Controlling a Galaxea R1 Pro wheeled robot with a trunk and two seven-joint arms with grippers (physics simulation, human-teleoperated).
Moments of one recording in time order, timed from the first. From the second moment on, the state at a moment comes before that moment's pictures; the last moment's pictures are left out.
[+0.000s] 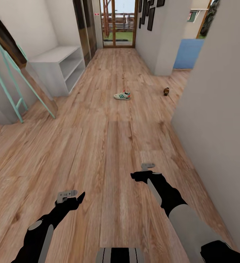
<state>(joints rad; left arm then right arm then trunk) -0.21 -0.09 0.25 -1.39 0.03 0.35 -0.34 -0.81 0.09 0.21 -0.73 -0.15 0.49 0.00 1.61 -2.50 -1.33</state>
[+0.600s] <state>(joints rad) -0.21 -0.09 0.25 -1.39 0.03 0.35 -0.34 -0.81 0.09 0.21 -0.73 -0.15 0.49 0.00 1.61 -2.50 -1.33</state>
